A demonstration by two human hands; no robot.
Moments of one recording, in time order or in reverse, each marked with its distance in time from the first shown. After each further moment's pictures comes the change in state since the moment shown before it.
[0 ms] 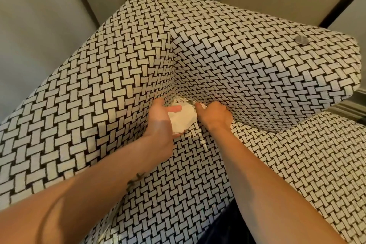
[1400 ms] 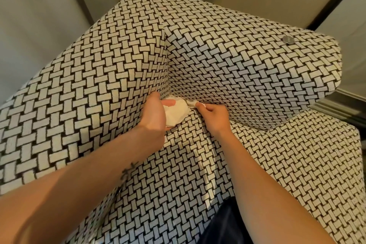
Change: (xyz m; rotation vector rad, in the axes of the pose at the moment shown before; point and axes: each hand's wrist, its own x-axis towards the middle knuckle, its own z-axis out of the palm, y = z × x) left_hand 0.028 -0.011 -0.001 0.140 -0.022 0.033; right_hand -0.018 0.038 -0.004 0.789 -0.058 -0.158
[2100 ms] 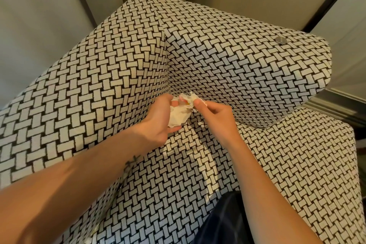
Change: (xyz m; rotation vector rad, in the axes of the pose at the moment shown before) left_hand 0.006 -0.007 0.001 0.032 -0.187 -0.049; right_hand -0.061 -0.038 -0.029 0.232 -0.180 -0.225
